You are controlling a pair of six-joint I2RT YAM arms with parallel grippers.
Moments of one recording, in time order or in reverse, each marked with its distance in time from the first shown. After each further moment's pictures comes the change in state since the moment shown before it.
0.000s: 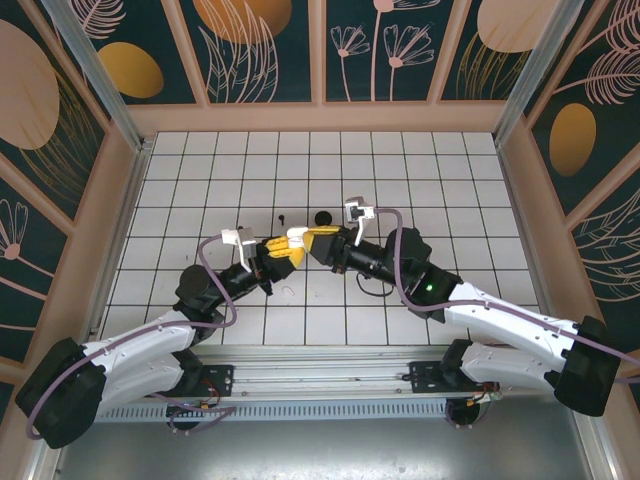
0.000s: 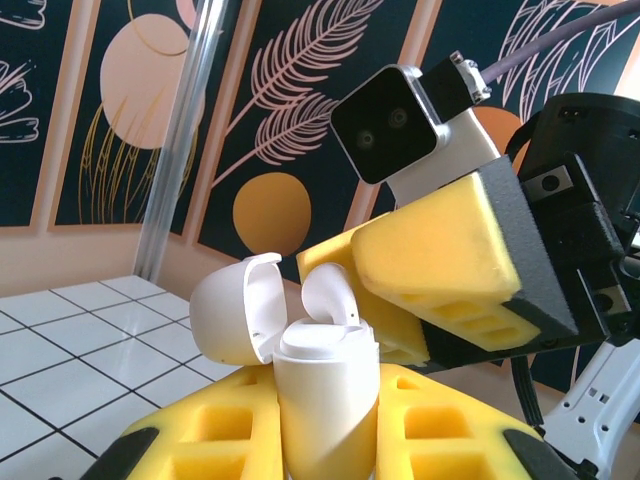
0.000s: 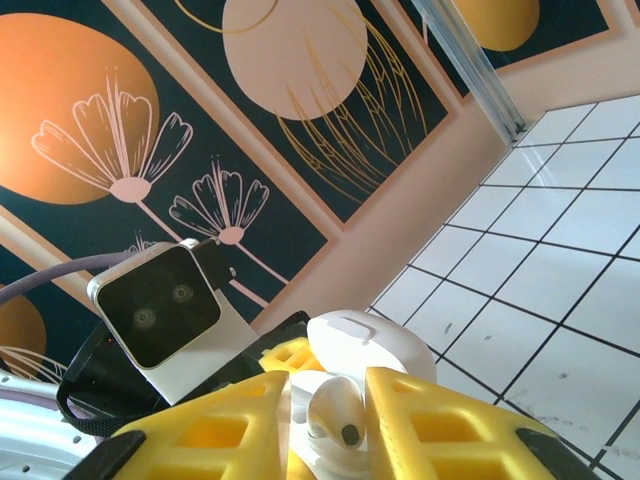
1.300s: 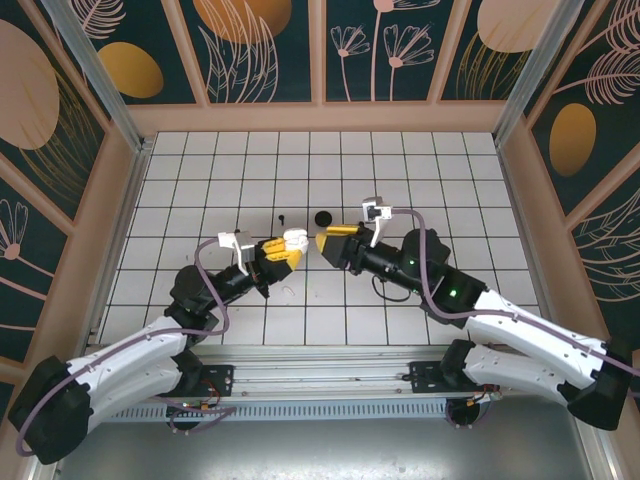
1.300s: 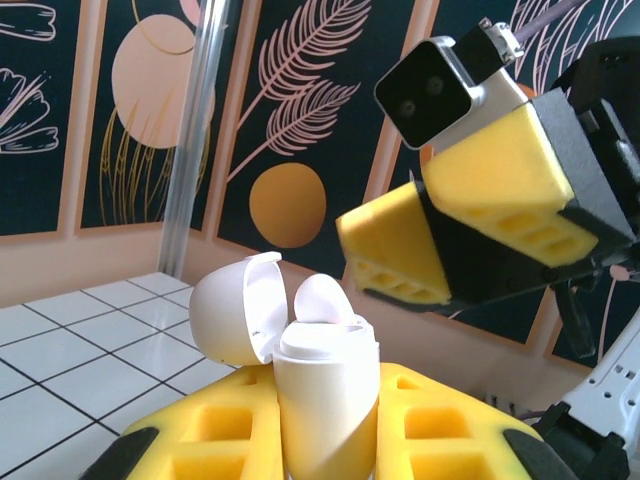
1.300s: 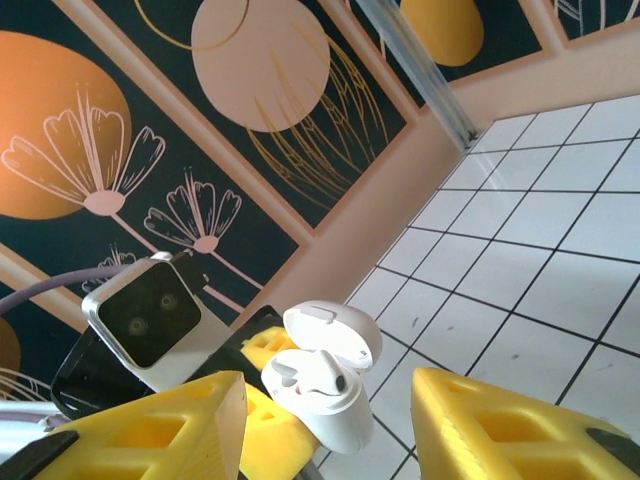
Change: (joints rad) left arm 0.000 -0.128 0.013 -0.193 -0.013 0.105; right arm 0.009 -0.150 0.054 -0.253 0.101 -0.011
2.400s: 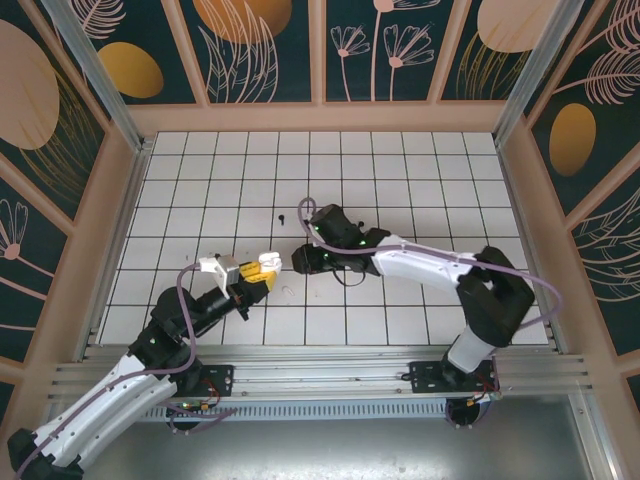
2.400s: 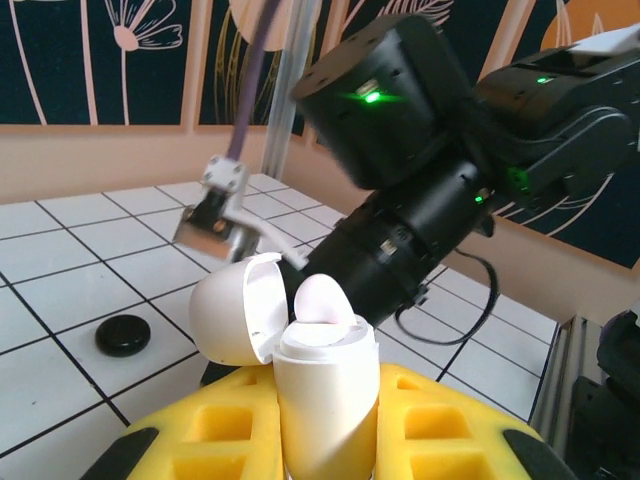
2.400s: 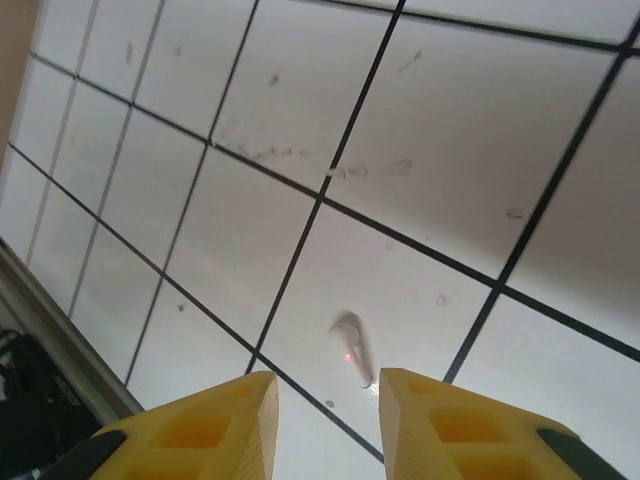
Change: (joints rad) left arm 0.000 -0.536 -0.069 -0.715 -0.179 0.098; right arm -0.090 0.781 0.323 -0.395 -0.185 -0.089
